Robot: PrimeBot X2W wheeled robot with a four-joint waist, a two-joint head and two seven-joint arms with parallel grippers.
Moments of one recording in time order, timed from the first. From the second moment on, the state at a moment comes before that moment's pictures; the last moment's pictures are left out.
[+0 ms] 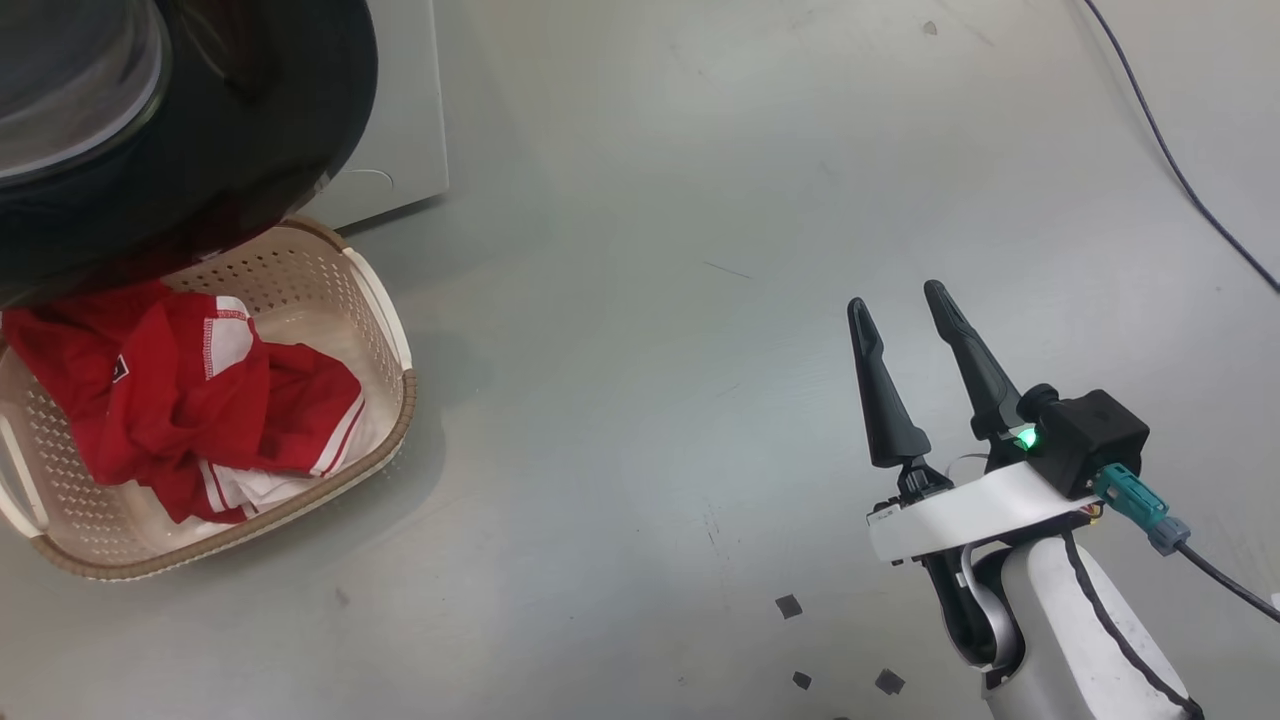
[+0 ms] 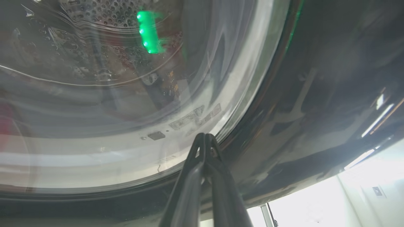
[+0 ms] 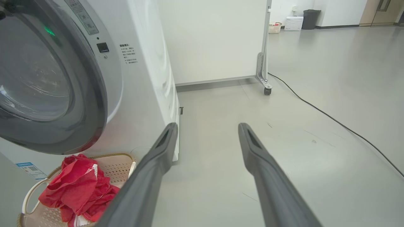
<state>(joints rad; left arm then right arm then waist) -0.87 0.34 0.02 0.35 -1.62 -0.01 0.37 -0.21 -0.05 0.30 0.10 0.37 0.03 -0.25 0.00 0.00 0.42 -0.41</state>
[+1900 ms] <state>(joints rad) -0.30 0.12 0.09 0.18 -1.56 -0.12 0.20 -0.13 -0.10 0.23 0.16 0.30 0.02 -0.25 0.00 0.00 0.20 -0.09</state>
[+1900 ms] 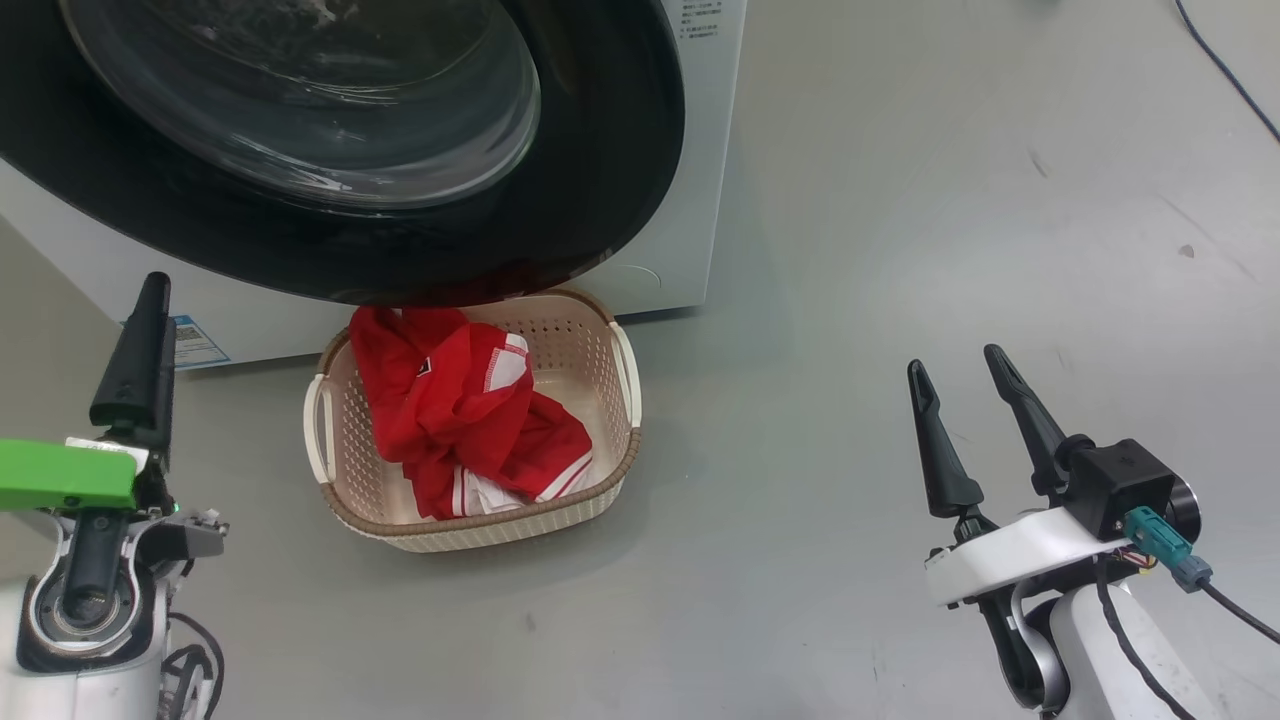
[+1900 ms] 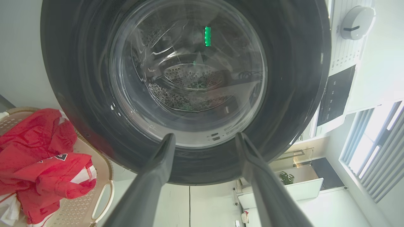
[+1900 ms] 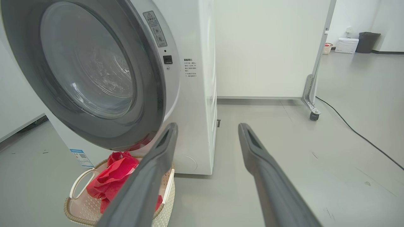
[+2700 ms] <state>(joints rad) -0.07 0.27 -0.08 -0.03 -0.69 -0.02 -0.21 -0.09 -0.12 0.22 0.14 0.28 0.00 -0.25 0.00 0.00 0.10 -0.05</state>
